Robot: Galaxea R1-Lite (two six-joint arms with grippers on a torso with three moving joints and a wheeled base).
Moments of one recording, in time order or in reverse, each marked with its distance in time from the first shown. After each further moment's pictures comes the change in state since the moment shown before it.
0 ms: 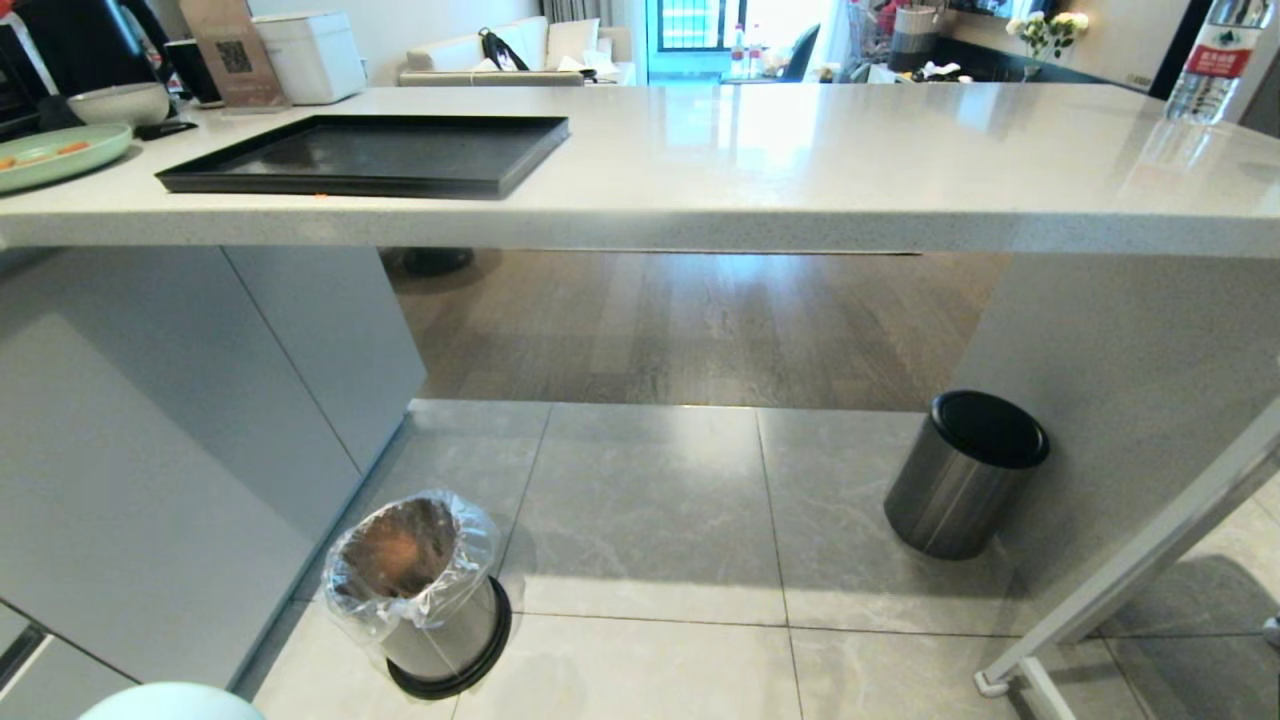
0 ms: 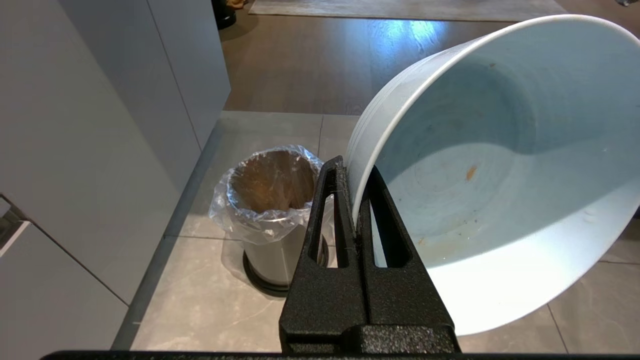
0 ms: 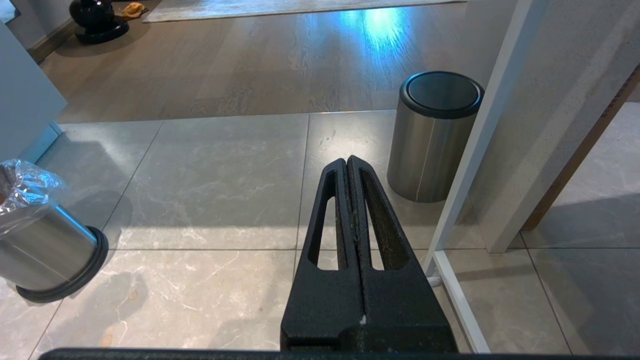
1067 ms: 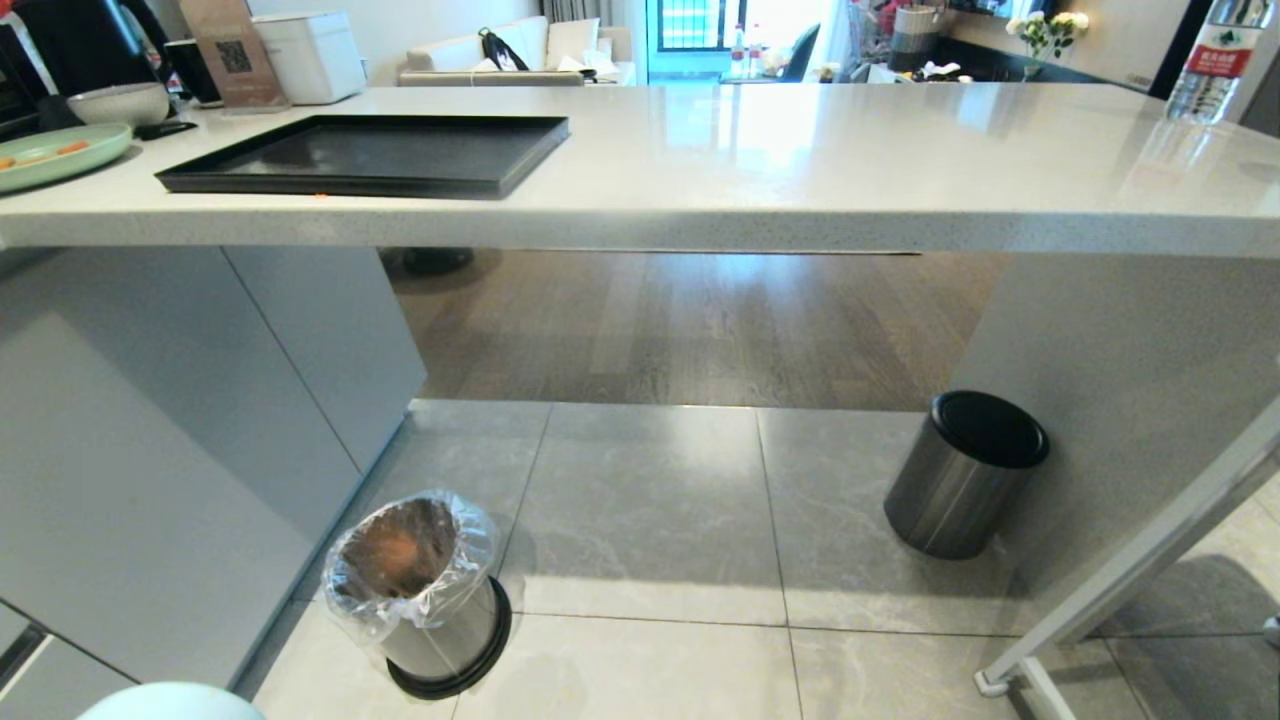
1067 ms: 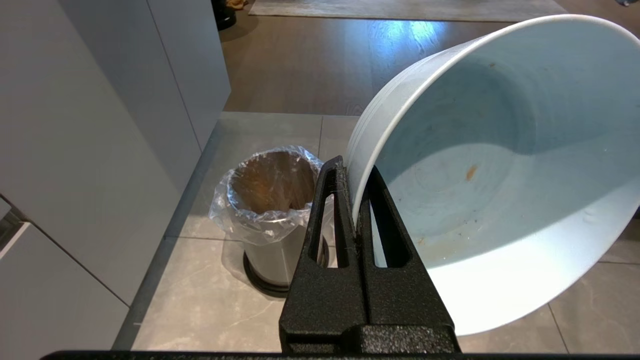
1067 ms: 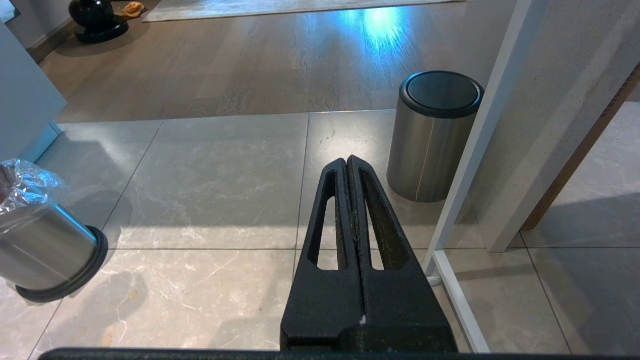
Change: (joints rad) left arm 0.000 0.000 0.000 -0.001 0.000 0.002; right arm 0.000 0.000 0.000 0.001 -0.001 0.000
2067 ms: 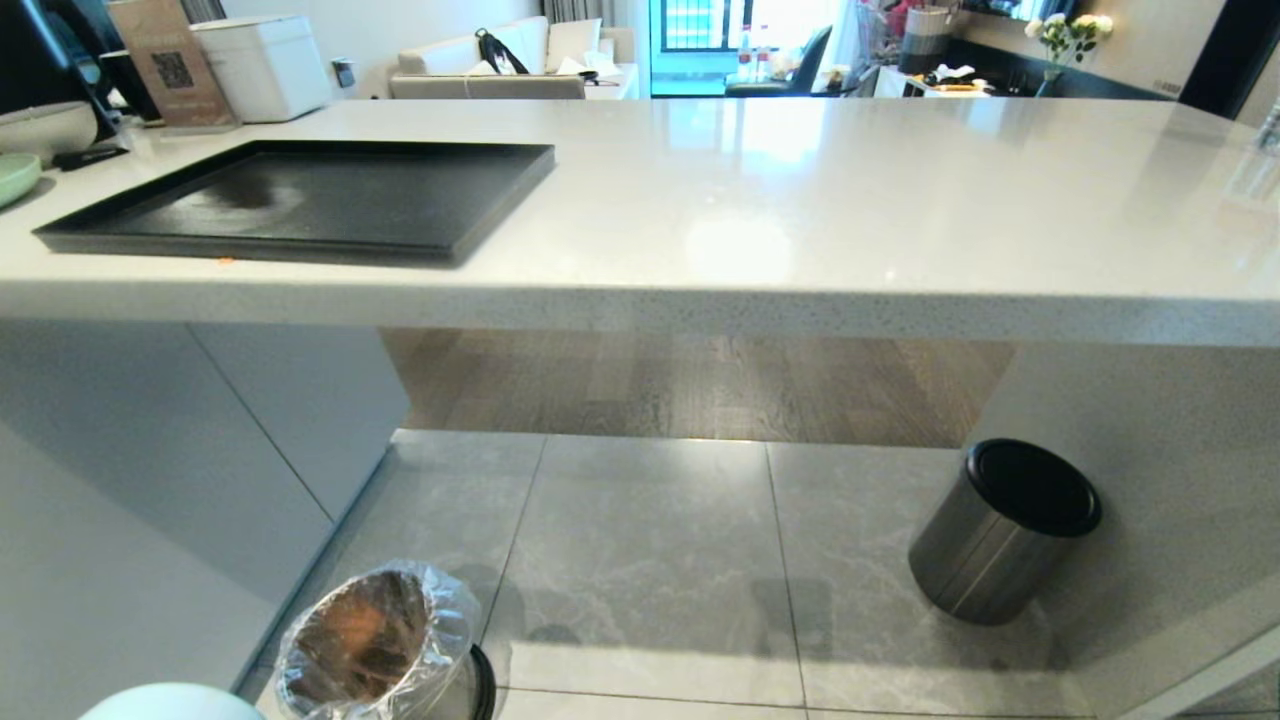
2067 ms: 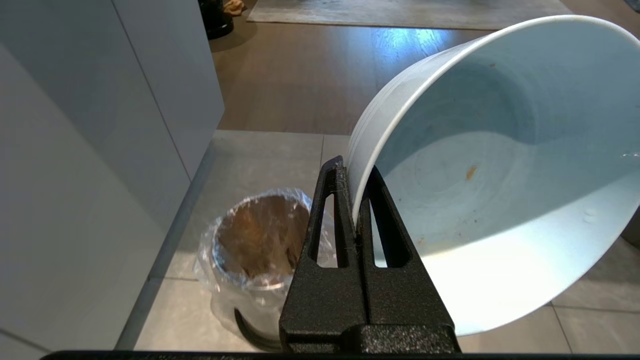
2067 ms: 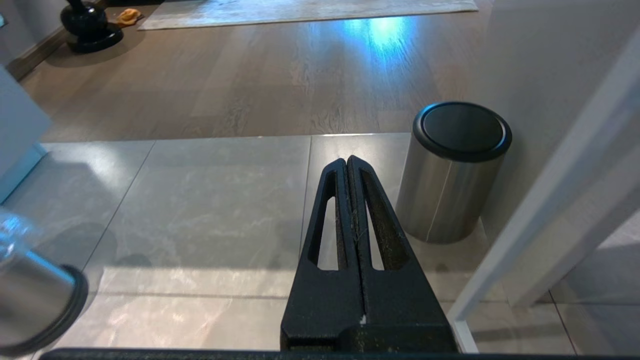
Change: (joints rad) left arm 0.000 0.000 0.000 0.001 0.000 -0.002; right arm 0.000 0.000 0.000 -0.001 0.001 0.000
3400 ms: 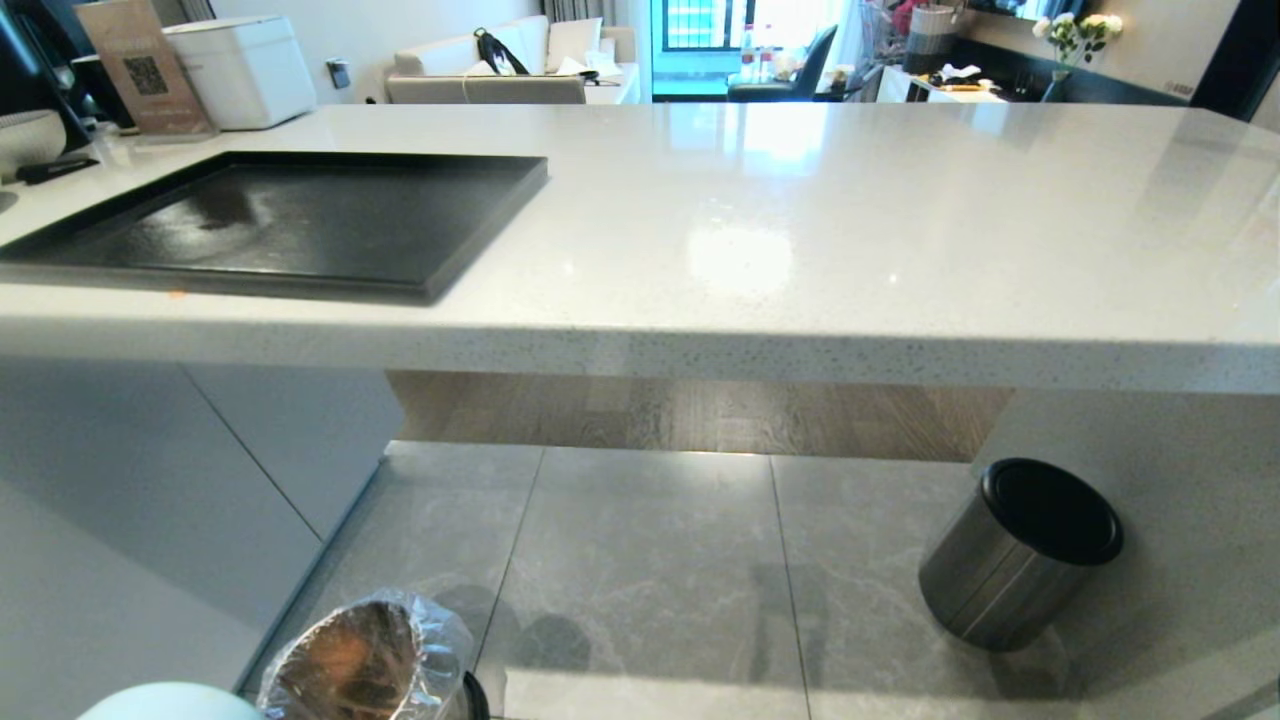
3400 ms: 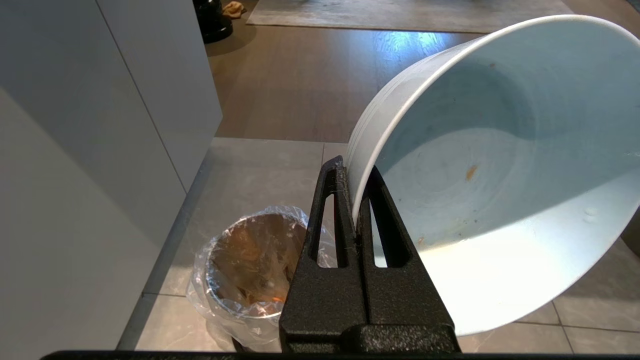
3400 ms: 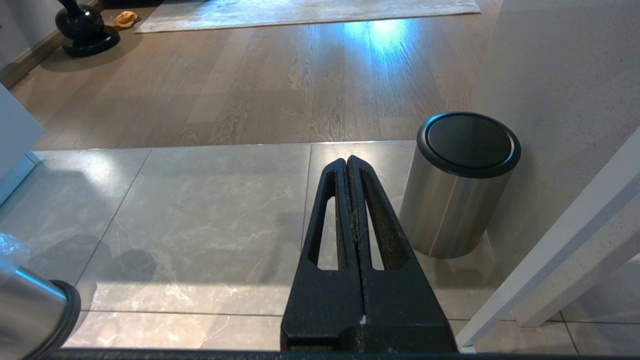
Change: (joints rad) left arm 0.000 0.000 0.000 0.000 0.000 0.000; right arm 0.000 0.000 0.000 0.000 0.000 0.001
